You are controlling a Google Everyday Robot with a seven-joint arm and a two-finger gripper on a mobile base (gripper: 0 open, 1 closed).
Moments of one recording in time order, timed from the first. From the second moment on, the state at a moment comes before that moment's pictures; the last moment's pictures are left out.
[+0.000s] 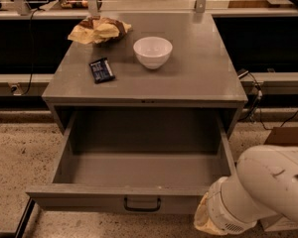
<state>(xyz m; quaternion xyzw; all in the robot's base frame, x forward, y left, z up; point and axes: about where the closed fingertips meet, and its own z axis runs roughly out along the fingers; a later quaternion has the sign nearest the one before) 0.305 -0.129 0.690 -0.63 0.77 0.09 0.11</state>
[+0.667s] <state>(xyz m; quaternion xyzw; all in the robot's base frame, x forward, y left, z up) 0.304 -0.131 0.647 -0.64 0.75 0.11 0.16</state>
